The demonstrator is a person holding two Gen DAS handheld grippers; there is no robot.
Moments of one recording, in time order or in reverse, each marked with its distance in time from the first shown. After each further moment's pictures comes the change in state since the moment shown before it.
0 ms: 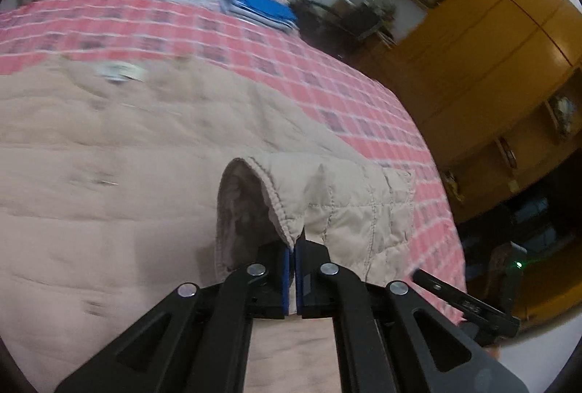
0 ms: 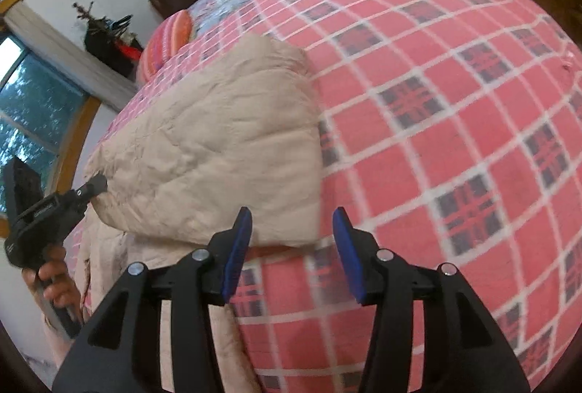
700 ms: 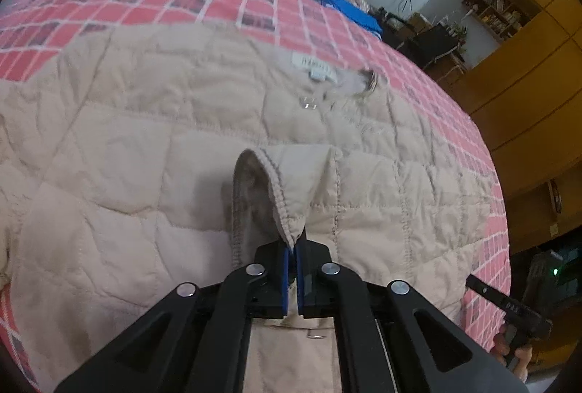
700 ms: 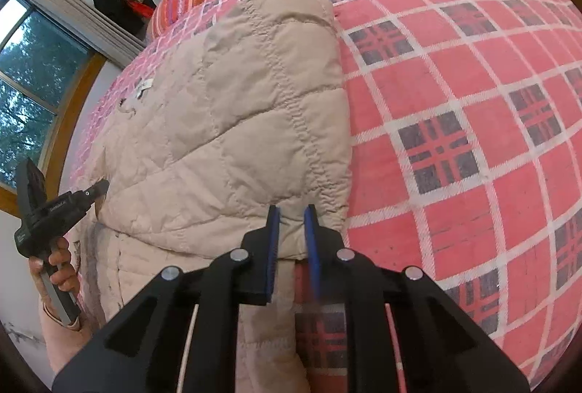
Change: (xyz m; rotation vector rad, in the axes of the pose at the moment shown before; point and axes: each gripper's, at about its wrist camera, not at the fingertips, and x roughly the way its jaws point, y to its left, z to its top) left arm -0.014 0.132 -0.003 -0.136 0.033 0.161; right arm 0.070 0.071 0.011 -0.103 0.123 -0.016
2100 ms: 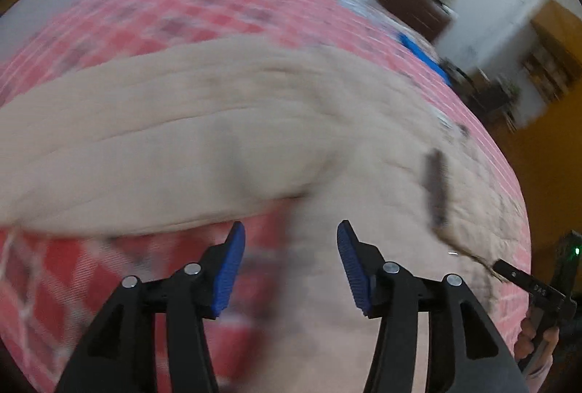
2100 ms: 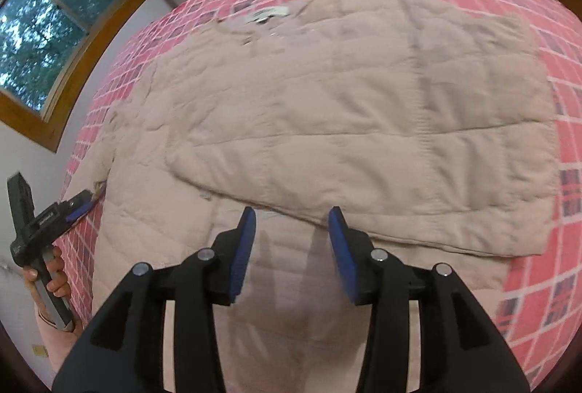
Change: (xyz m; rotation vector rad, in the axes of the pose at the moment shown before) left arm -0.156 0.190 -0.094 -0.304 -0.176 0.237; right arm 0.043 0.180 -0.021 -0.276 0.110 0.034
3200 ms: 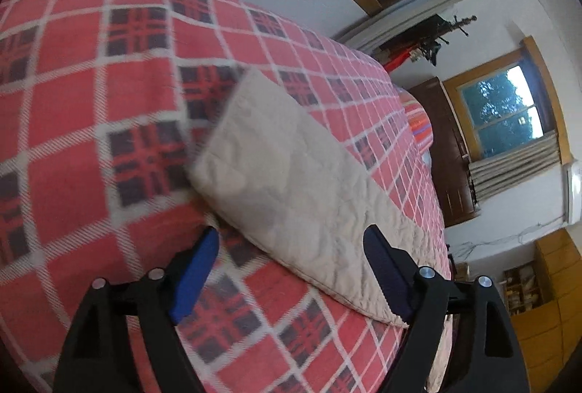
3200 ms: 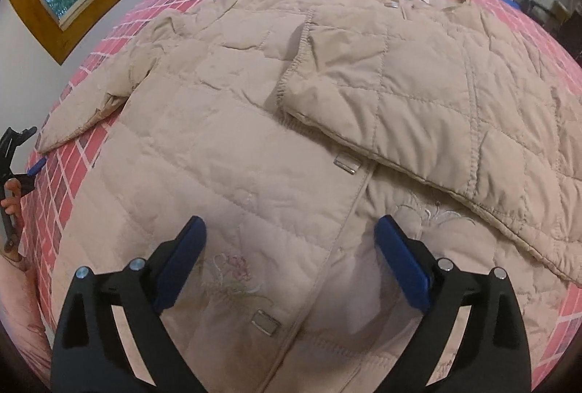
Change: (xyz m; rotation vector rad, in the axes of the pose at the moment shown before) left arm -0.069 0.267 -0.013 -0.652 -0.305 -0.120; right arm 0.057 0.108 -0.035 -0.308 0.033 -0.057
